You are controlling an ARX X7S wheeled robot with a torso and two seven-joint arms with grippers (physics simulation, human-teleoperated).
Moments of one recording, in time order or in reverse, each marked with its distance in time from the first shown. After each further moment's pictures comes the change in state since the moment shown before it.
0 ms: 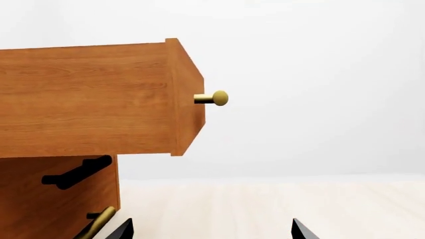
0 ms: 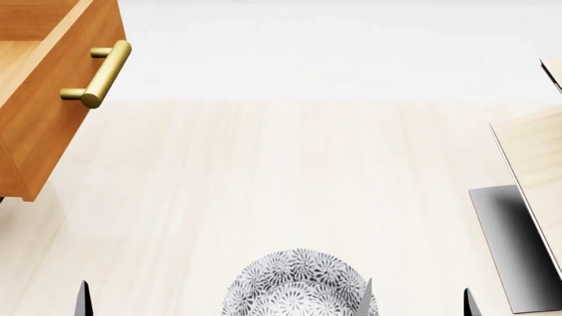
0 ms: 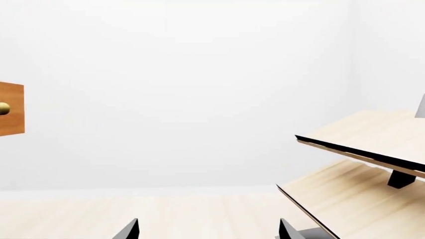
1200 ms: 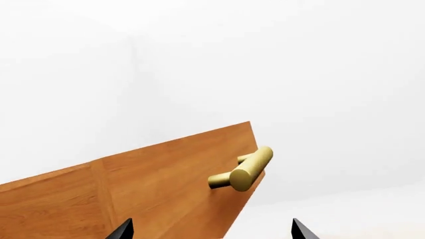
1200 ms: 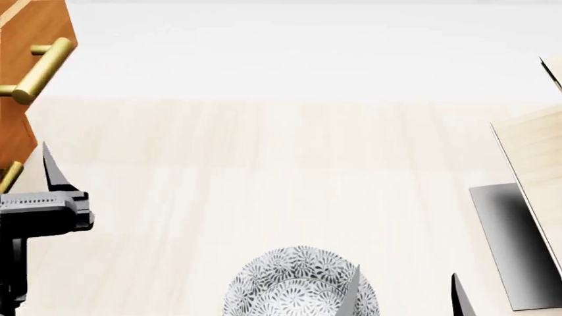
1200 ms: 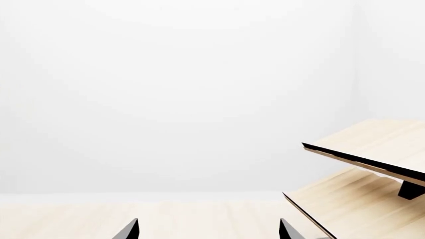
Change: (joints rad) left arm -0.575 0.004 0.026 -0.297 0.253 -0.314 -0.164; right arm 0.058 0.006 -0.050 0.013 -0.019 0.024 0.034
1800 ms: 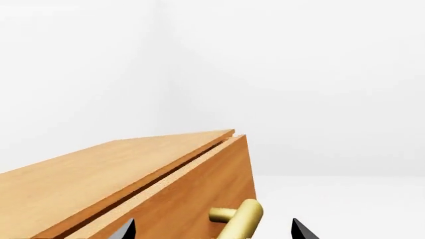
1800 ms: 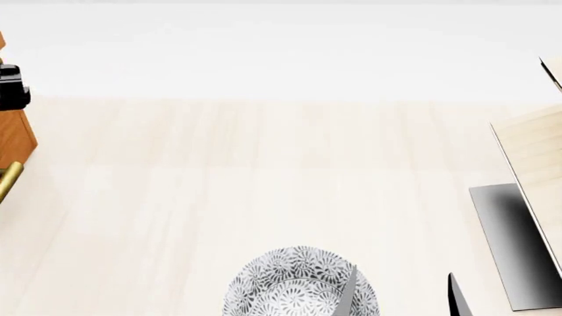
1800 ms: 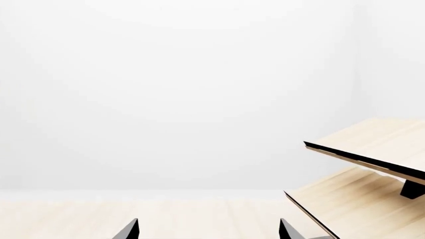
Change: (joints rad) left arm -0.696 -0.046 -0.061 -0.980 -0.156 0.198 0.143; right arm 0.007 0.010 -0.017 -0.001 0.002 0.014 0.015
